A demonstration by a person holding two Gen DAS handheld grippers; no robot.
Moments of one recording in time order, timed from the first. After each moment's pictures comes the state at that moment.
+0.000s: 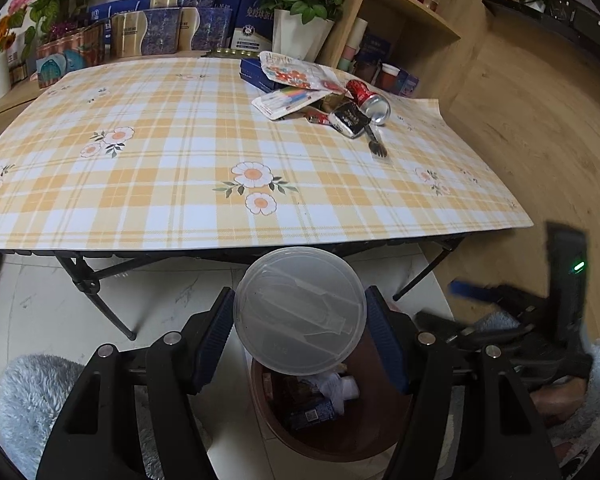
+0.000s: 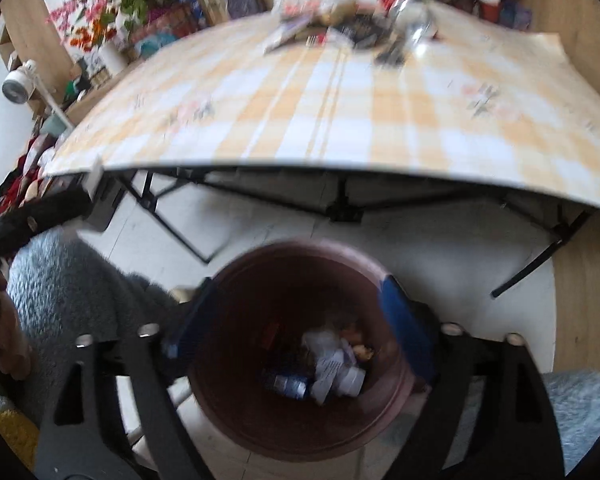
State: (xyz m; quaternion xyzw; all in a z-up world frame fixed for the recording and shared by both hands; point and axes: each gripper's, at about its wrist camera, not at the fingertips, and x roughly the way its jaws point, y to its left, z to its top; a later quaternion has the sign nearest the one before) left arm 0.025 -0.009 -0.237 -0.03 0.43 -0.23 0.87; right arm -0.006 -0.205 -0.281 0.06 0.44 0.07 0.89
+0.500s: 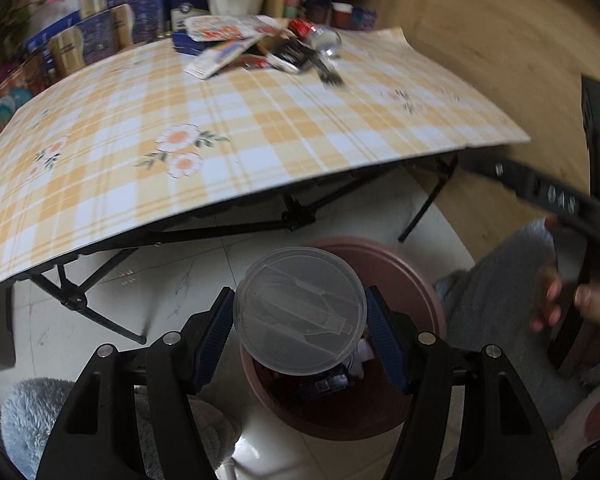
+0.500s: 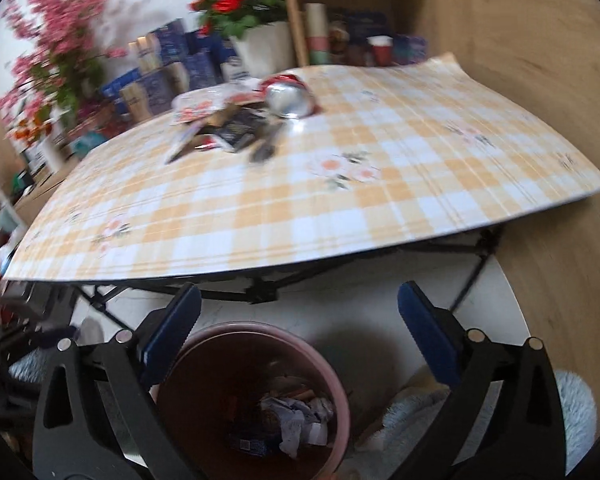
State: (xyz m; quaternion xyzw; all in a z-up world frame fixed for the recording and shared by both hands) left arm 0.016 -0.064 -0.268 0.09 0.46 -0.27 0.84; right arm -0.012 -0.276 -0.262 0.13 0.35 -0.07 0.92
